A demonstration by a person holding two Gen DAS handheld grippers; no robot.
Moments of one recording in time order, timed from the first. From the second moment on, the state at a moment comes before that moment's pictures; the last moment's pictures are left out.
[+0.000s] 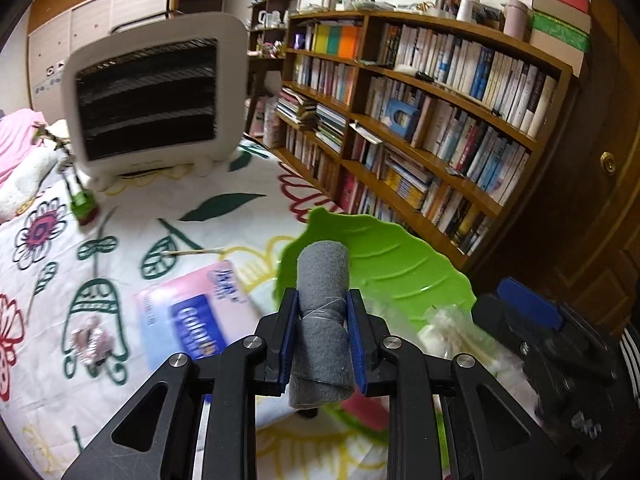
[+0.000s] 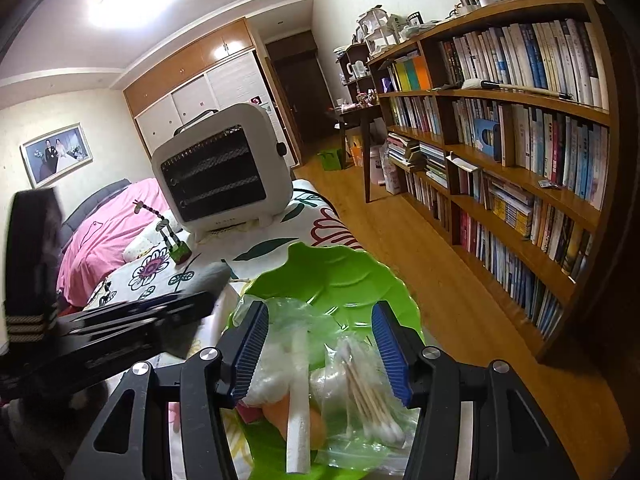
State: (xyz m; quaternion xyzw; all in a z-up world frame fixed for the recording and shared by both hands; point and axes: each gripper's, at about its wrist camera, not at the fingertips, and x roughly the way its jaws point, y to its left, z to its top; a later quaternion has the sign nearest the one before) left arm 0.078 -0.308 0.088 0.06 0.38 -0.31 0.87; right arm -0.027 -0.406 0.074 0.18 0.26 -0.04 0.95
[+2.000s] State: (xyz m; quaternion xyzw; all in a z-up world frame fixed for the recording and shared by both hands) left arm 0.129 -0.112 0.048 -0.03 0.42 -0.13 0.90; right arm -0.002 -0.246 0.012 0.06 0.42 0.09 0.90
